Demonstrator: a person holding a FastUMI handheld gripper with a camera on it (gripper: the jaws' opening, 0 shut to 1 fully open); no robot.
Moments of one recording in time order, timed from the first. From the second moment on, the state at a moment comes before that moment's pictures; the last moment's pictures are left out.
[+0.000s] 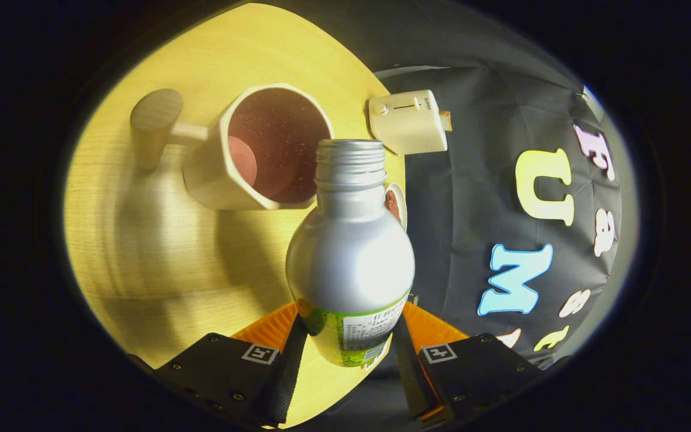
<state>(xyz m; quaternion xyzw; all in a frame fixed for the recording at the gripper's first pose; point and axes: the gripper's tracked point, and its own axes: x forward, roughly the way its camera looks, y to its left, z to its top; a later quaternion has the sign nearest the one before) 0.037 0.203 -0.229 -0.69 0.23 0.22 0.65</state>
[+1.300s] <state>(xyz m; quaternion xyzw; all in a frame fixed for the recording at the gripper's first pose) 0.037 0.195 -0.208 -0.80 0.32 0.21 0.45</state>
